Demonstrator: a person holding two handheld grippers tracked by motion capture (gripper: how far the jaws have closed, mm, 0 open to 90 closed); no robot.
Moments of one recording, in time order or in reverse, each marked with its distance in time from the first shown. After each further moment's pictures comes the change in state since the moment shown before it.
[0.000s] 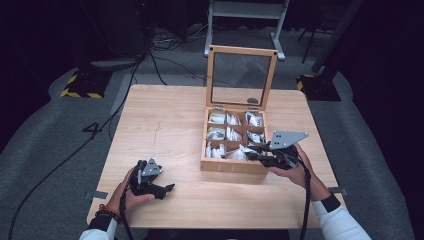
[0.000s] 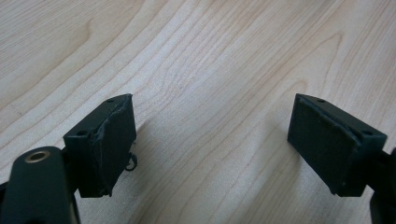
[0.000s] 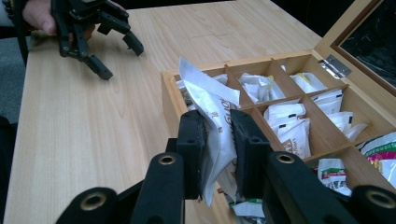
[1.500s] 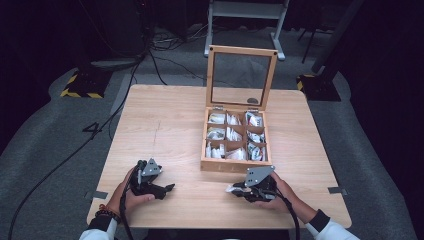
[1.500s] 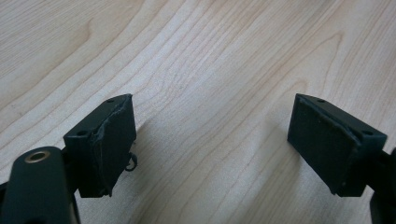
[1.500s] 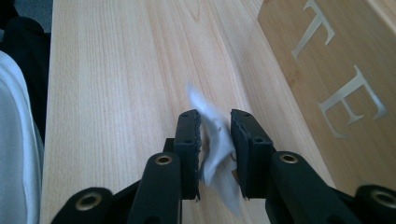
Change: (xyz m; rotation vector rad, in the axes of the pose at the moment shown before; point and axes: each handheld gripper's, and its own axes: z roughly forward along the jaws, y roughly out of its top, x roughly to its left) left arm 0.000 0.000 0.000 0.000 0.000 0.000; right arm 0.067 -0.056 0.061 0.231 0.143 -0.056
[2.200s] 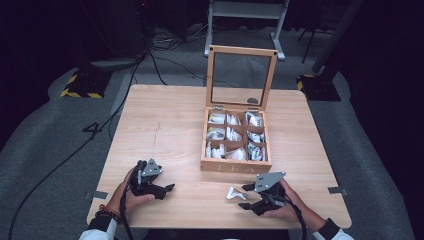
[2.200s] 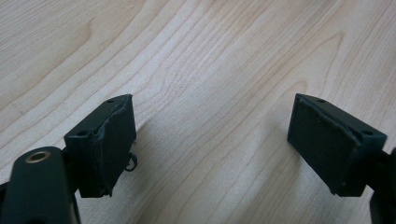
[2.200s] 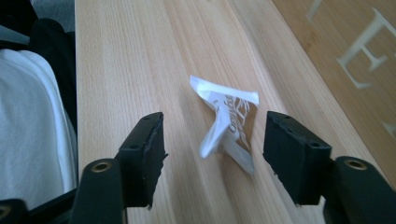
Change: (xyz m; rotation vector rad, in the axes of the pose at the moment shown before) left arm -0.001 0.000 0.000 -0.002 0.006 -0.004; right arm 0.009 -0.027 -0.015 -0.023 0.037 0.085
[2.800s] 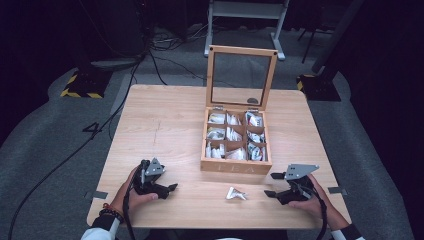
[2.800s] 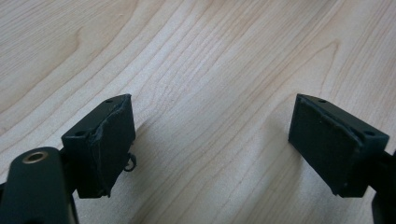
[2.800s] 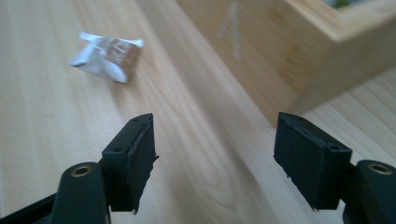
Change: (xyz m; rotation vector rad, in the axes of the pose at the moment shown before) left arm -0.003 0.006 0.006 0.003 -0.011 0.008; right arm -0.042 -0.051 -0.053 -0.046 -0.174 0.146
